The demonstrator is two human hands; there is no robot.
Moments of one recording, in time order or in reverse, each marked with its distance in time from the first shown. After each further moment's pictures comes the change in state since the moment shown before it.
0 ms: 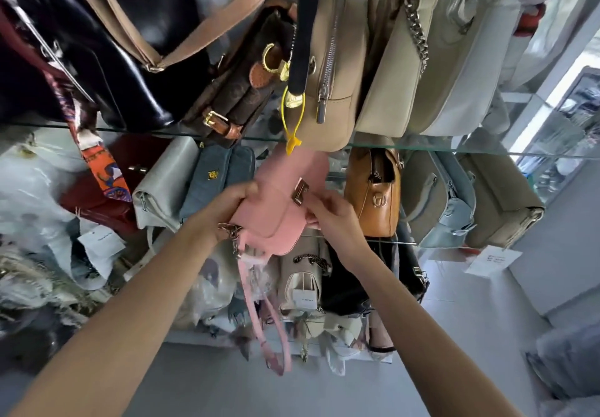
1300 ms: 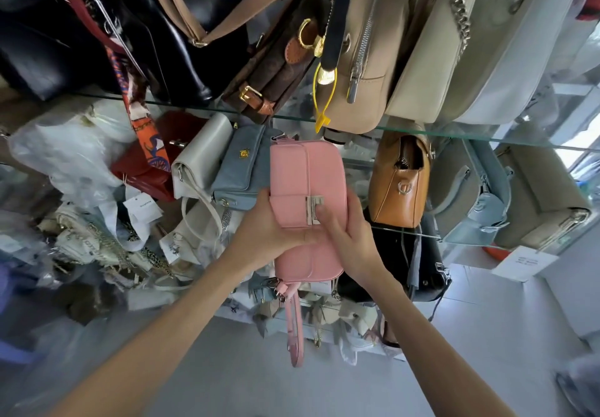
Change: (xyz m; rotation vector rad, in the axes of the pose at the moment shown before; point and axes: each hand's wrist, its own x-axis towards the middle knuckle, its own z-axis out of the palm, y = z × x) left_hand -0.061 -0.067 0.047 0.637 0.517 0.367; right_hand -0.049 0.026 0.000 -0.175 -0.159 -0.238
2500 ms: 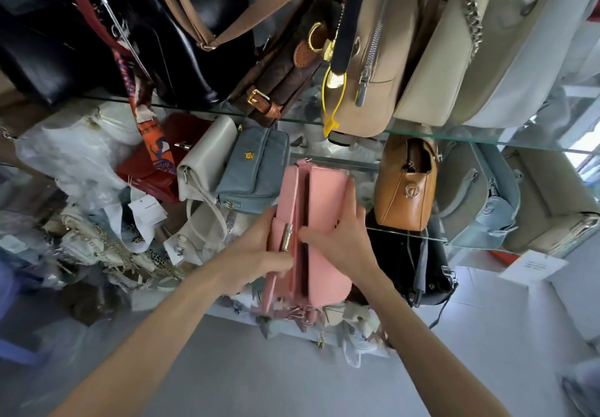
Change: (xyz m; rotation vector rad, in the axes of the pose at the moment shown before) left_hand -0.030 0.005 -0.033 -0.228 -0.378 -0.088; right_hand 0.007 -0.018 0.020 -0.243 -0.010 0.209
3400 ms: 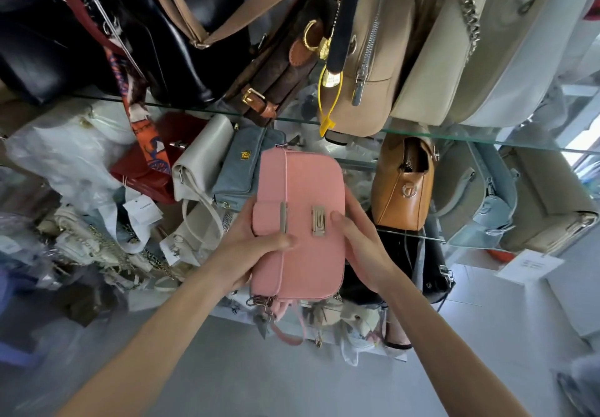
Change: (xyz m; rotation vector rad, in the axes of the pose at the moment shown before) left_hand 0.014 -0.010 0.004 -0.276 0.247 0.027; right_hand 0.002 0.024 -0.021 0.665 -0.259 -0.160
